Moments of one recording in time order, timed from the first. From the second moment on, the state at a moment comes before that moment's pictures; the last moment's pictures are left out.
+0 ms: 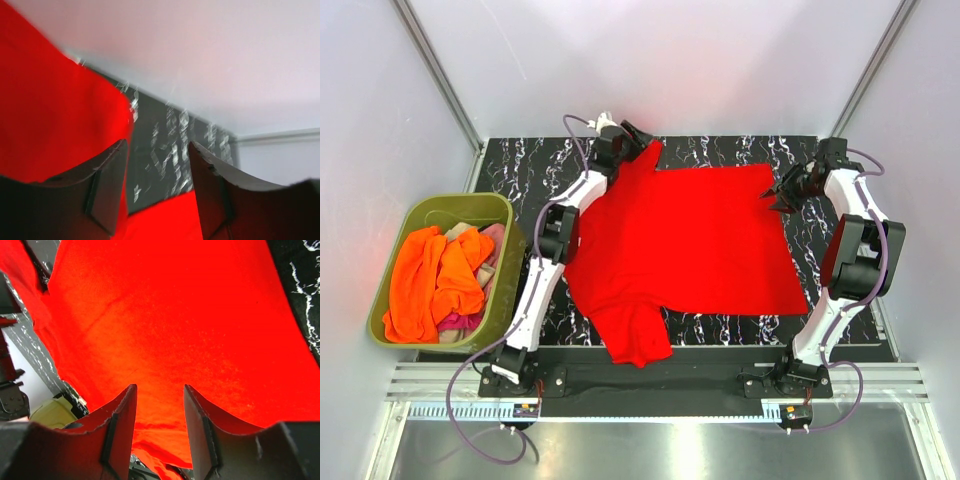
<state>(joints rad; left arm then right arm) -0.32 2.80 2.43 0.16 0.07 -1.01 -0.21 1.90 1.53 -0.70 -0.44 0.60</state>
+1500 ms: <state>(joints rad) -0.46 1.30 0.86 -0.67 0.02 -0.68 -0.11 1.57 1.10 -0.91 -0.33 0.52</state>
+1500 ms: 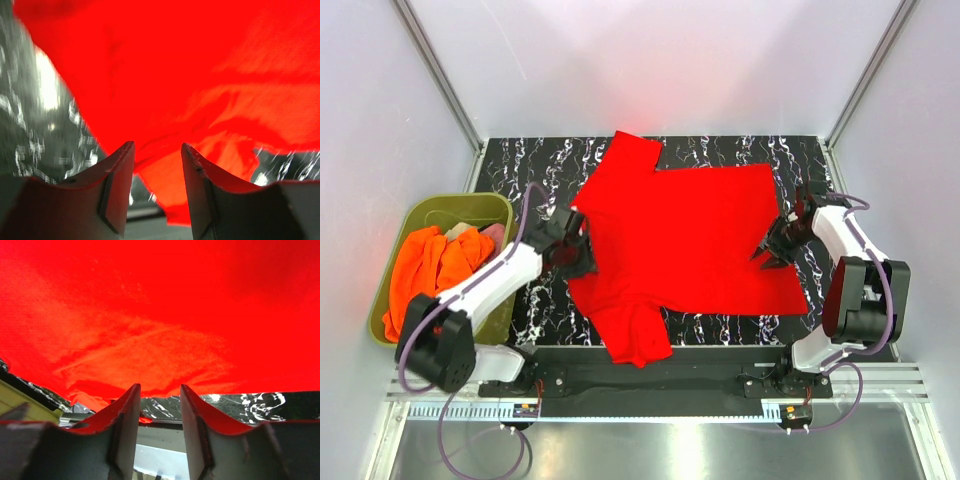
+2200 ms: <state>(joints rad) -0.21 1.92 1.51 -0.50 0.02 -0.54 -0.11 2.04 1.78 -0.88 -0.27 0.53</state>
